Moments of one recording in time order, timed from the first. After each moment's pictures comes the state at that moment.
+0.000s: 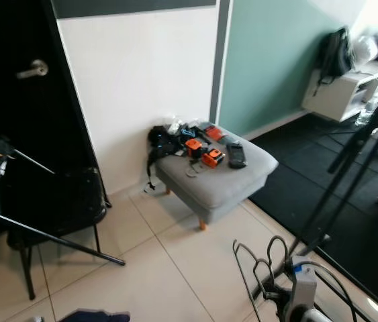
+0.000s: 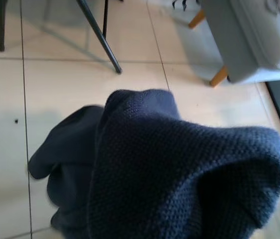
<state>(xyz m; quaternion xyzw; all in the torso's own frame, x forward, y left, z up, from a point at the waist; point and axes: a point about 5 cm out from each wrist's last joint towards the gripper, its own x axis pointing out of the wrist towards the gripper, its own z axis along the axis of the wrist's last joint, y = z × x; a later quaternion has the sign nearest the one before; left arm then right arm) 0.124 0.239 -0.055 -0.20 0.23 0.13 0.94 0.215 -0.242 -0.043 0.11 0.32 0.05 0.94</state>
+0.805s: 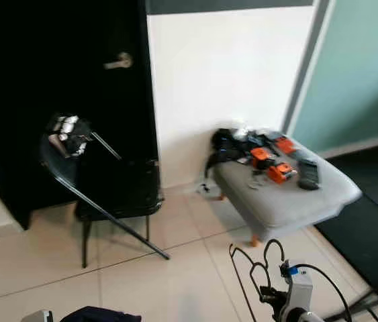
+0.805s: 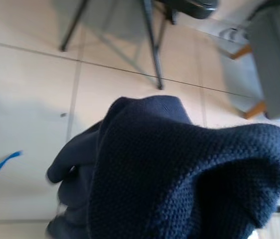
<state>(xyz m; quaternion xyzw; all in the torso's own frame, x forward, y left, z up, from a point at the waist) 0.129 0.233 -0.055 -0.19 0.23 0.10 0.95 0.217 -0.239 -0.045 0.11 0.32 0.04 0.94</state>
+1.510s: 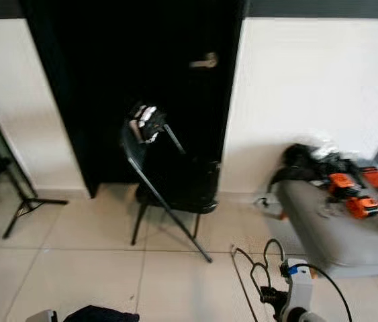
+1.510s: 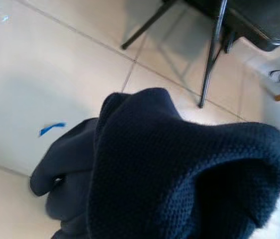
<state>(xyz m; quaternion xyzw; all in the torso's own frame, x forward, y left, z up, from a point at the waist) 0.124 0.229 -0.059 -0.19 0.24 0.10 0.95 0.216 -0.240 -0.045 0.10 0.32 0.05 0.94</state>
